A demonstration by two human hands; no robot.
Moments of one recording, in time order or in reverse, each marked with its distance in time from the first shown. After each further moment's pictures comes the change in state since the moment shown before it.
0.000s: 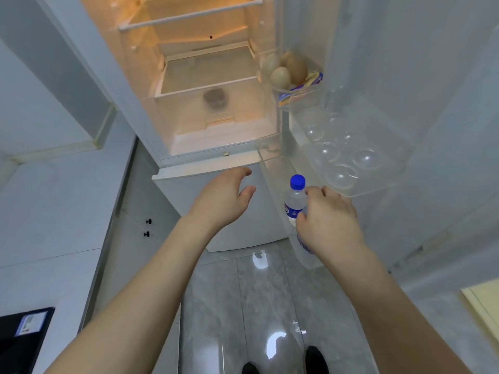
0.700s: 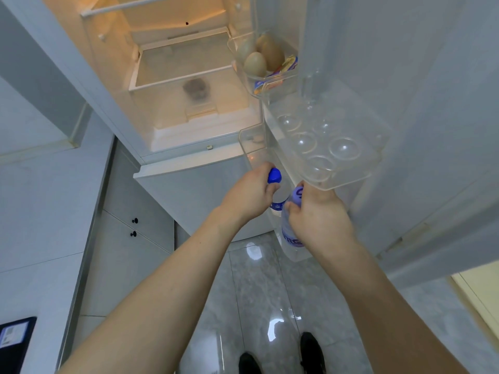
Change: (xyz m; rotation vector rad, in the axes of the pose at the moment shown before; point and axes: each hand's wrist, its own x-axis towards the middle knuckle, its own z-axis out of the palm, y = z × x) left_hand 0.035 0.050 0.061 -0.184 -0.132 0.063; right_hand 0.002 0.019 0.003 0.215 0.023 0.037
